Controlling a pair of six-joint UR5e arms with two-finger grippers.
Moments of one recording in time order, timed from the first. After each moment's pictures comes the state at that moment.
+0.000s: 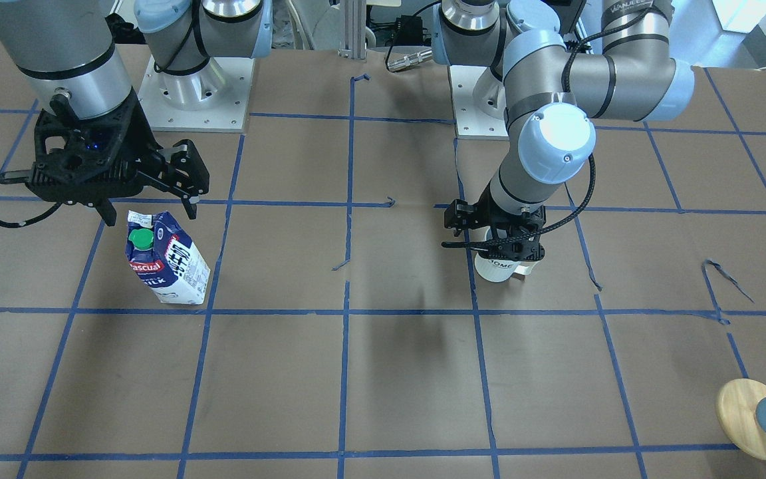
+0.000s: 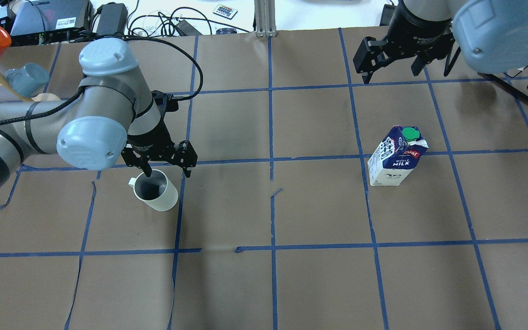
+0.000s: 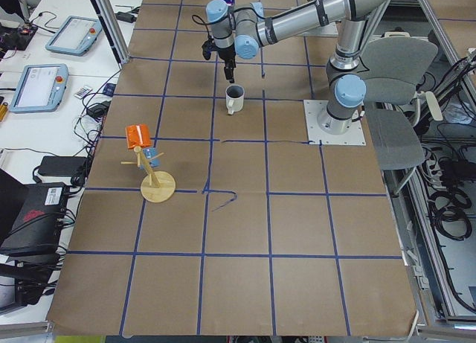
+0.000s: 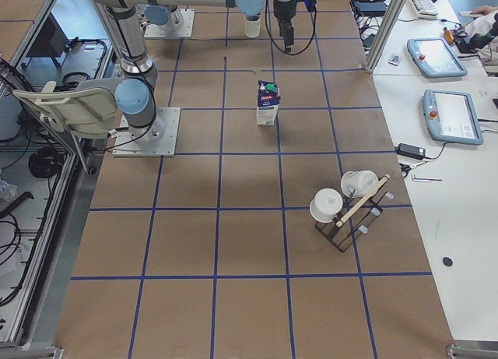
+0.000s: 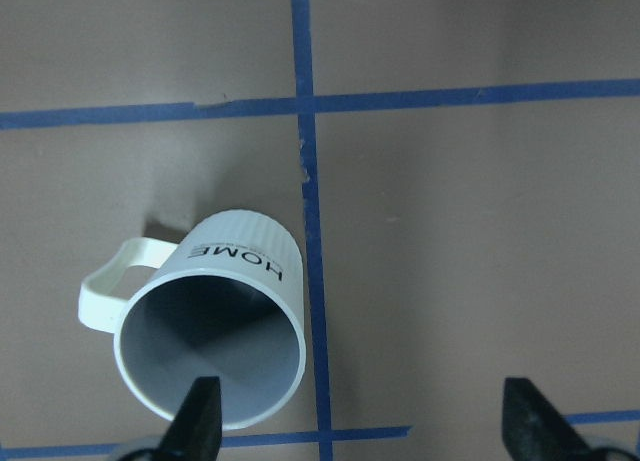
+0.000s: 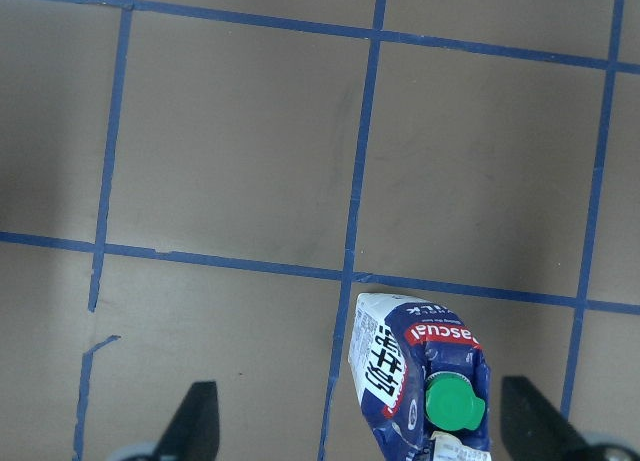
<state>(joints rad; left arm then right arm) -1.59 -1.74 -1.90 -1.28 1.57 0.04 1.60 -1.48 1.52 -1.74 -1.58 -0.11</state>
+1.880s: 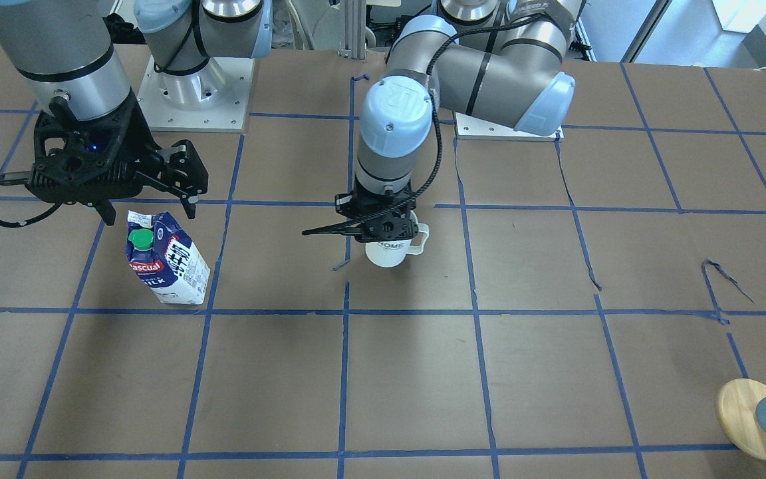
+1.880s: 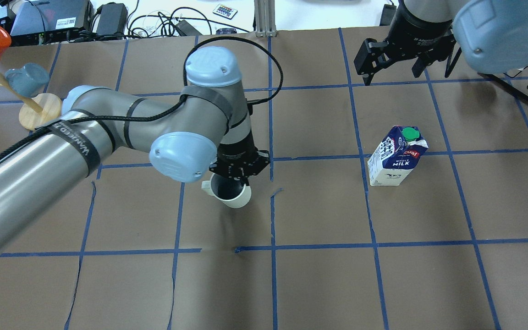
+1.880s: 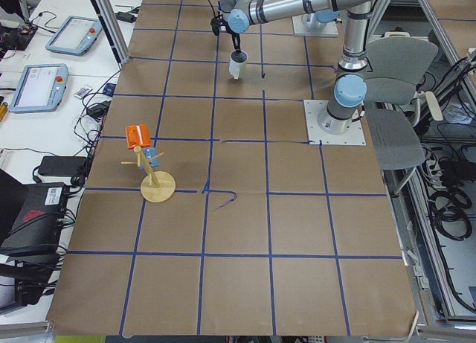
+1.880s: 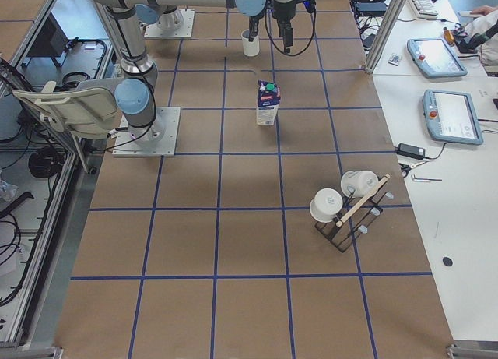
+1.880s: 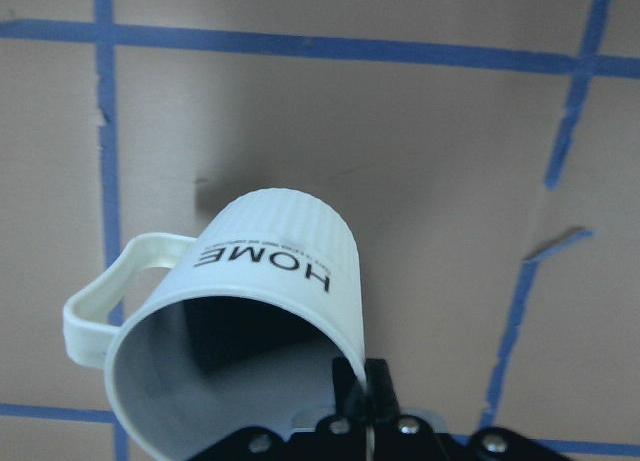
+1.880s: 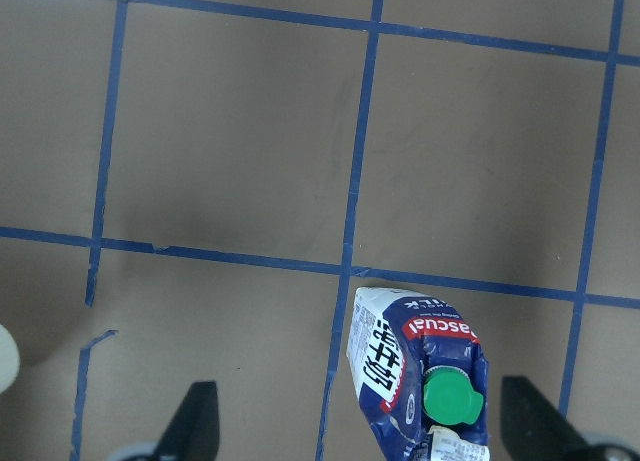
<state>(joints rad) -1.95 -1.86 -1.73 -1.26 1.45 -0.48 1.59 -1.48 1.53 -1.73 -1.58 -0.11</state>
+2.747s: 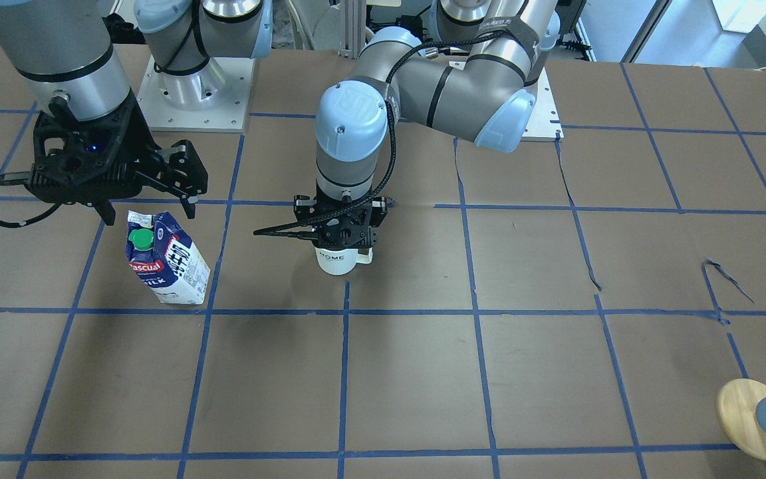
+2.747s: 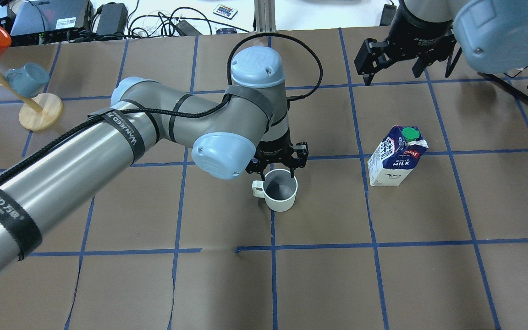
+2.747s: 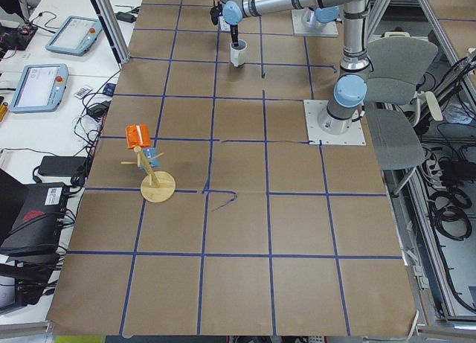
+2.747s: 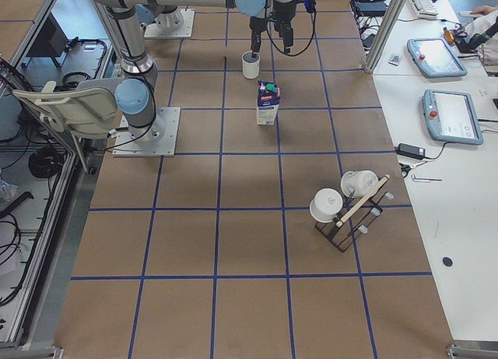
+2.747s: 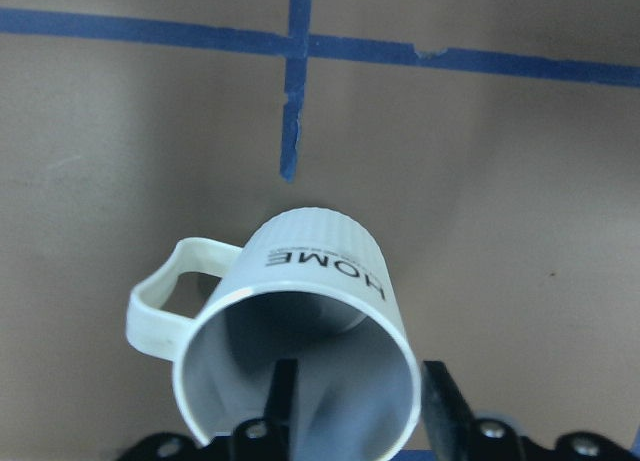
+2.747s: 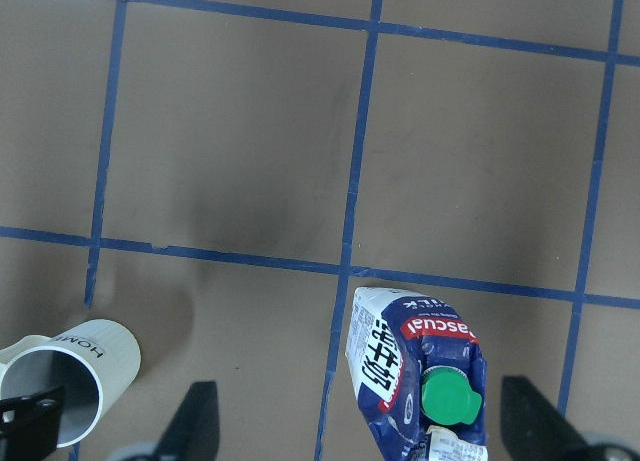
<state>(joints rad) -1.99 -1.90 -1.65 -1.24 1.47 -0.45 1.59 -1.48 1.53 -1.73 -1.58 -0.11</state>
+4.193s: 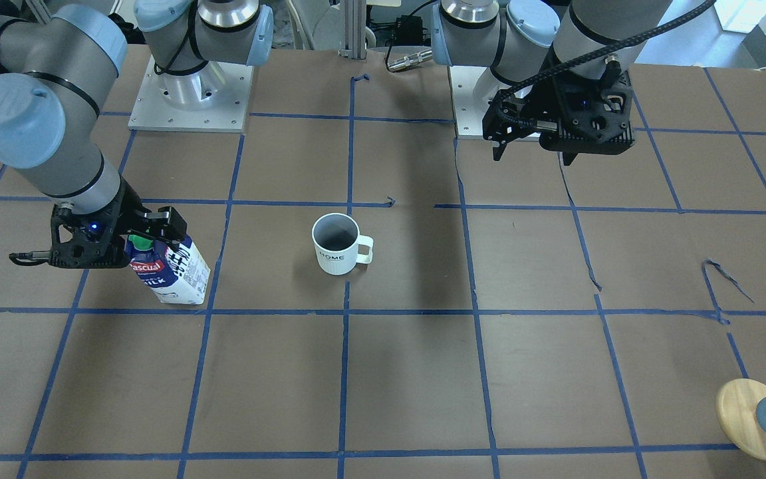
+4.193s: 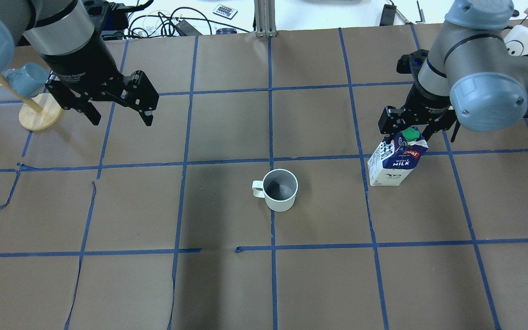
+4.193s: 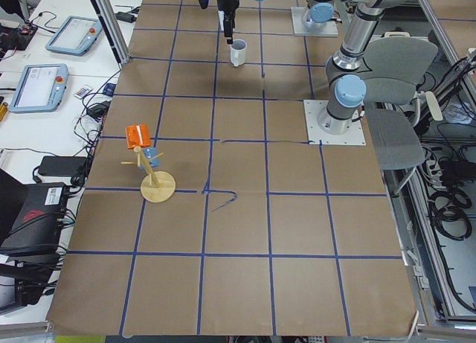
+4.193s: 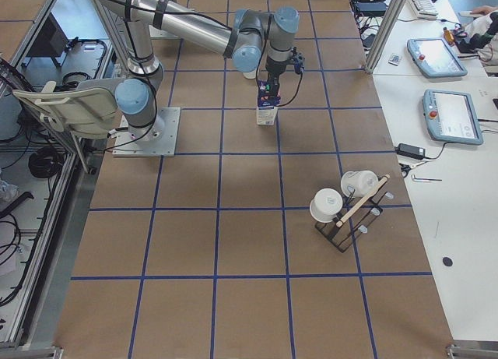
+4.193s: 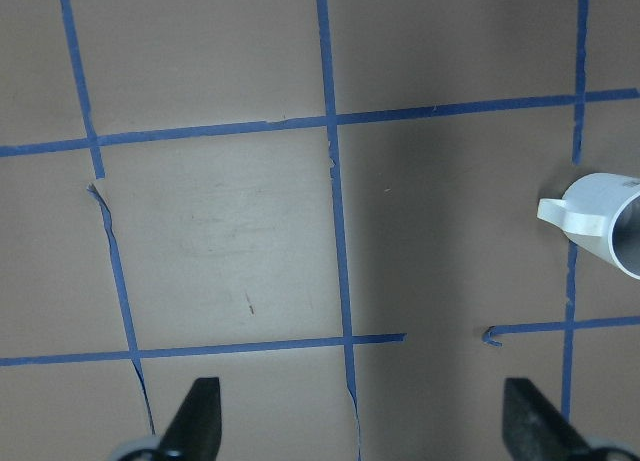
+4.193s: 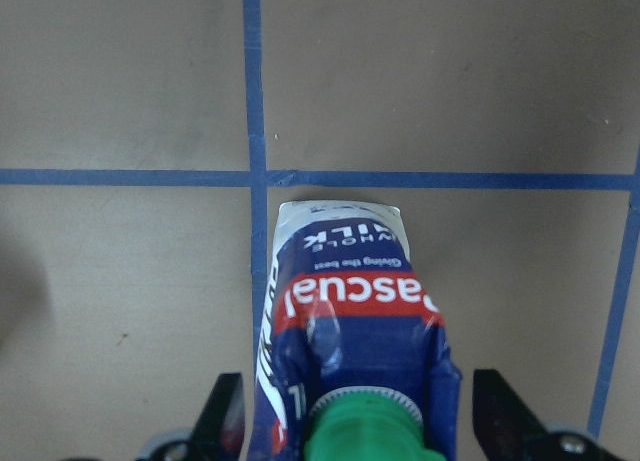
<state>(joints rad) -1.58 -1.58 -1.51 -1.70 1.58 0.04 1.44 -1.43 1.82 -1.86 -1.57 -0.14</state>
